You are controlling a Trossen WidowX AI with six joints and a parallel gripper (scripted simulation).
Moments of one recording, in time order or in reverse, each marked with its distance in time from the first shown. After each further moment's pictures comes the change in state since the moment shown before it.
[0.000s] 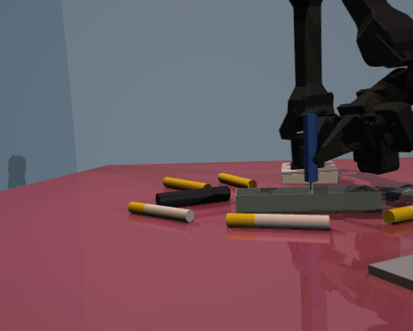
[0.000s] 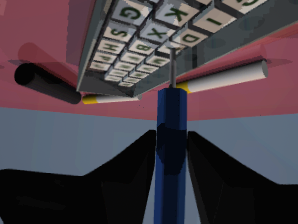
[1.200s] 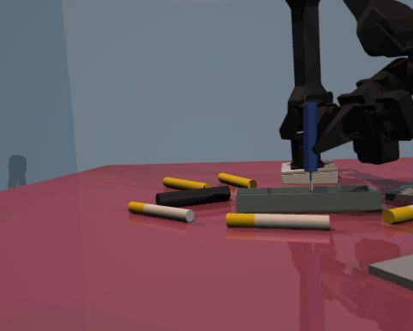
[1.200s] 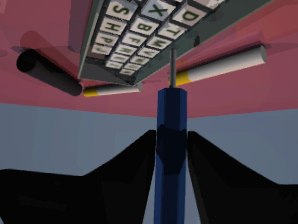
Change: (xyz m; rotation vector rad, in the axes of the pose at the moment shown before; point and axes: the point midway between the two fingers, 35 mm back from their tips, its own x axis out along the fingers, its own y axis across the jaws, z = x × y) arm -0.007 0.000 -0.012 0.000 -0.001 0.000
